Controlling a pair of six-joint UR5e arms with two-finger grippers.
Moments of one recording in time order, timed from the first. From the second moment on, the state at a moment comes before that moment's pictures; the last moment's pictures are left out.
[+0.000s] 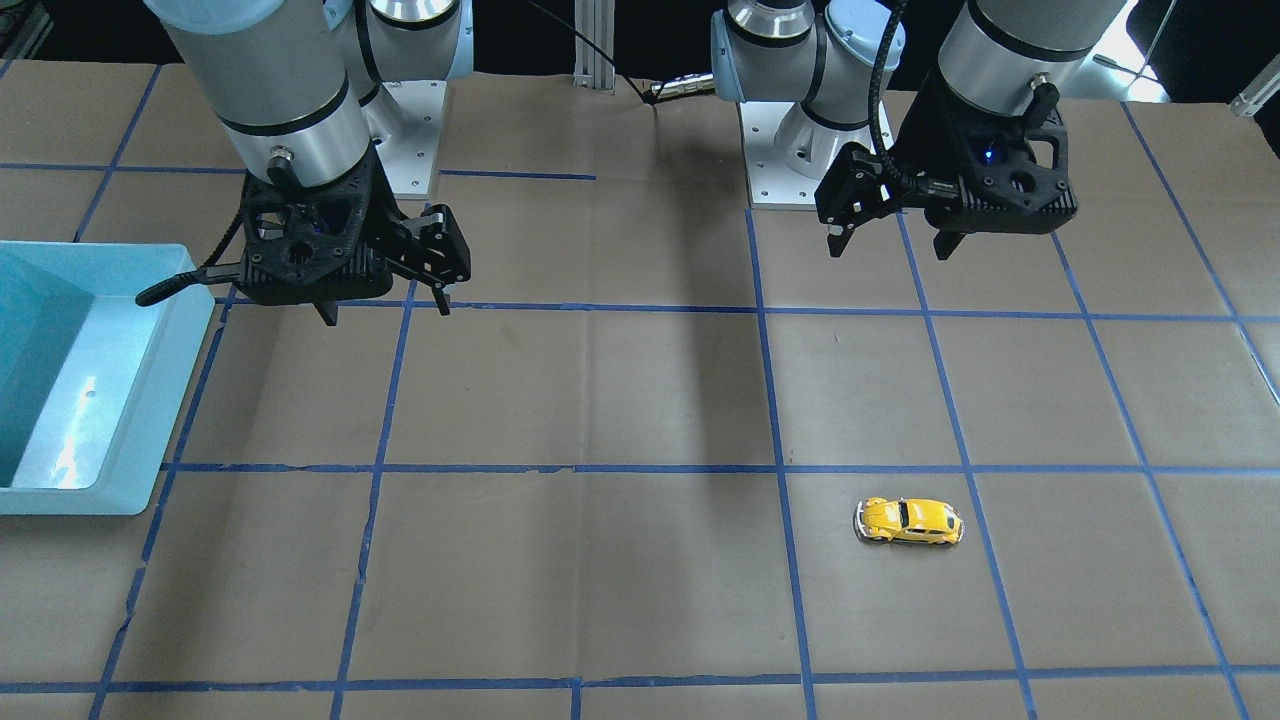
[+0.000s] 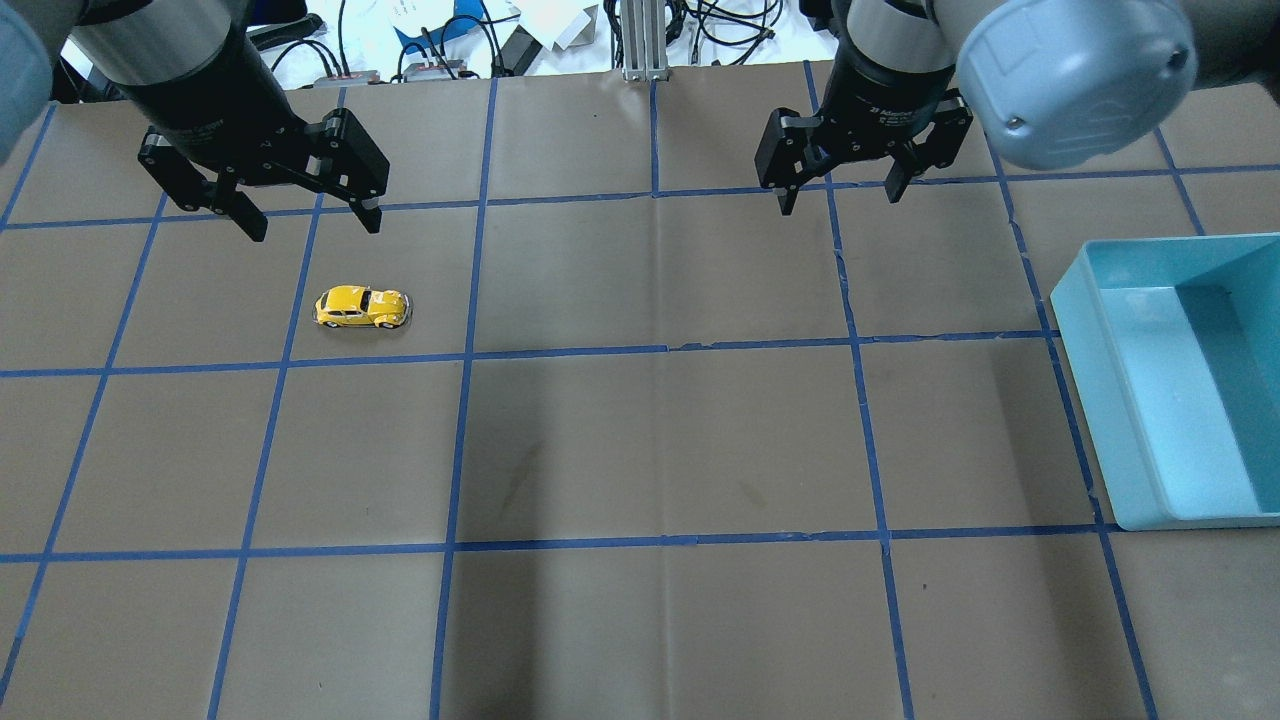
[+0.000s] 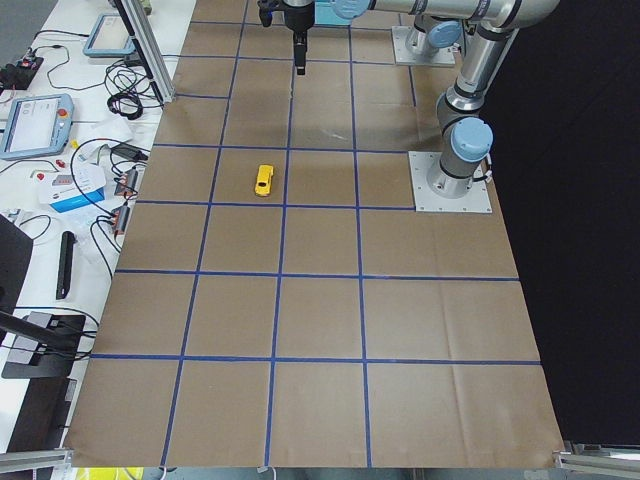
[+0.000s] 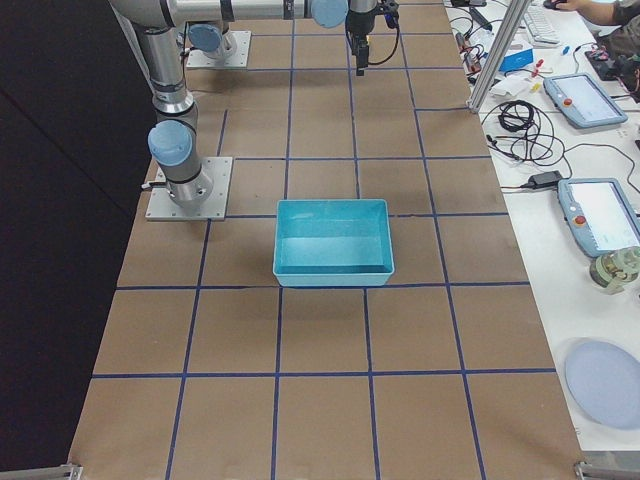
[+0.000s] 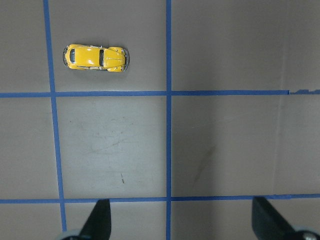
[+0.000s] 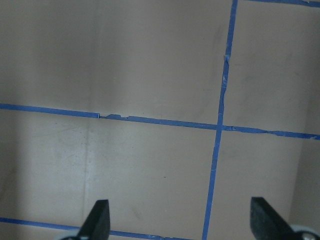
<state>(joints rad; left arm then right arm) -1.54 -1.59 -1.48 -1.66 1.55 0.02 1.71 -1.44 1.49 -1.67 -1.54 0.03</state>
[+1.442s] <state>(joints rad) -1.52 -1.58 -1.48 -1.66 1.55 0.17 1.65 -1.44 1.50 -1.66 -1.54 0.01</state>
